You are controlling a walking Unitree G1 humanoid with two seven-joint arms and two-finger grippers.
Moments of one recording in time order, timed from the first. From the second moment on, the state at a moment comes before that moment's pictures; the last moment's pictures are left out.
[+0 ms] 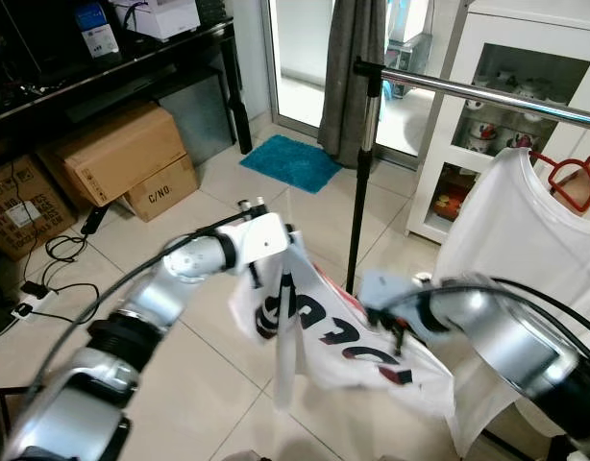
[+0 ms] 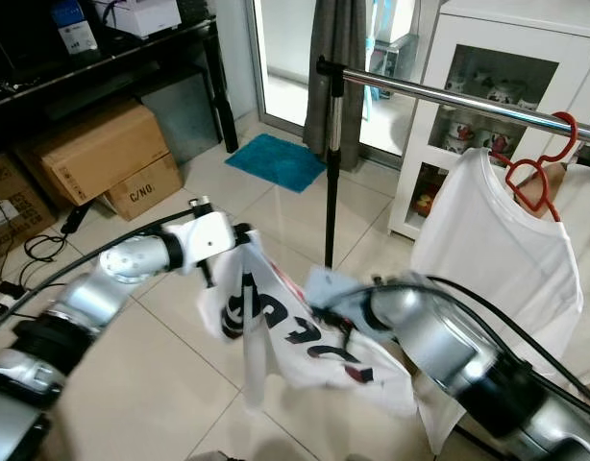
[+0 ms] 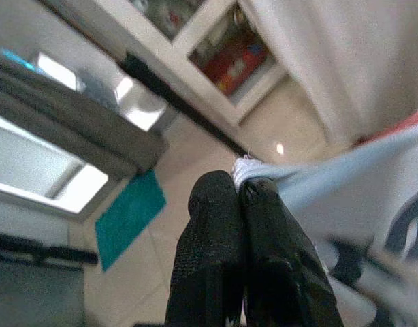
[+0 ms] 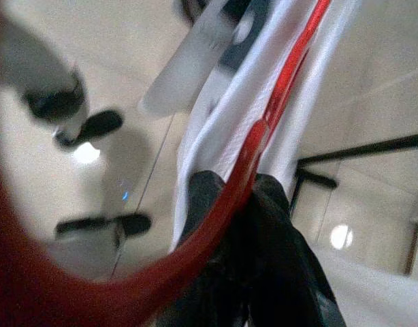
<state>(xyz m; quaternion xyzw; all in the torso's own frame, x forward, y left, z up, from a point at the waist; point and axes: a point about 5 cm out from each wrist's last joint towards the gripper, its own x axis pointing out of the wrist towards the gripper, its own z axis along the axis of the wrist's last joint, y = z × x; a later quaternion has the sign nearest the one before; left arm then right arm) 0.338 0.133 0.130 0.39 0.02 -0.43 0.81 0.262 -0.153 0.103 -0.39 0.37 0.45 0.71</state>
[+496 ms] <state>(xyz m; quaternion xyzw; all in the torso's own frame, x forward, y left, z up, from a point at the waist) 0.341 0.170 0.120 0.42 0.08 -0.39 0.81 0.242 -0.177 0.109 -0.32 0.36 0.46 0.75</state>
